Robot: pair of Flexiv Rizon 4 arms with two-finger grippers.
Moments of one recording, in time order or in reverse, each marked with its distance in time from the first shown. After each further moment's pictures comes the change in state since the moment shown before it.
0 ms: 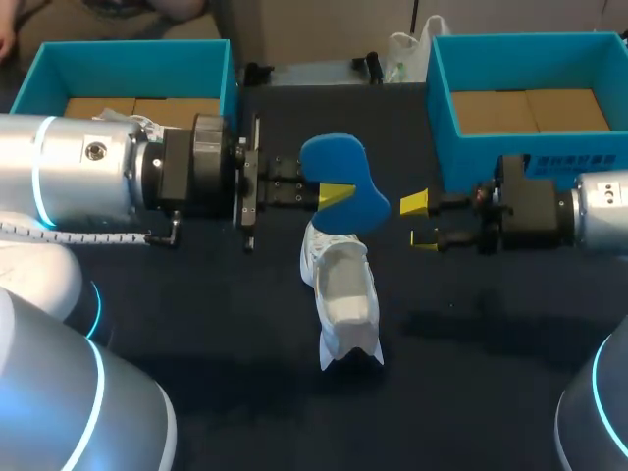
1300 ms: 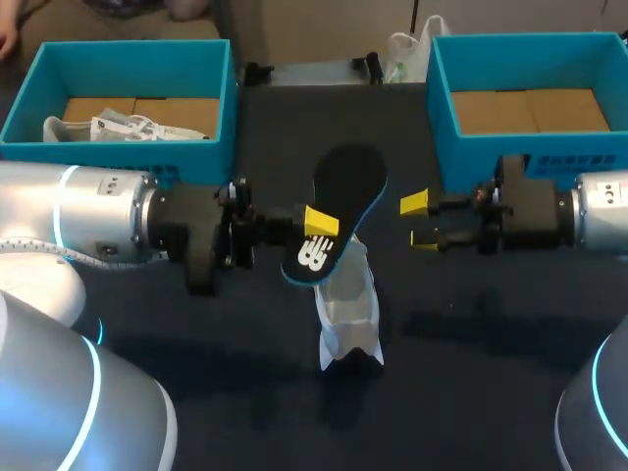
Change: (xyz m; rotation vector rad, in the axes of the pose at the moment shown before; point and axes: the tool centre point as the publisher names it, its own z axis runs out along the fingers) left arm 0.012 0.064 -0.008 0.101 0.001 1.246; right arm 0.000 0.000 0.000 0.000 0.000 0.000
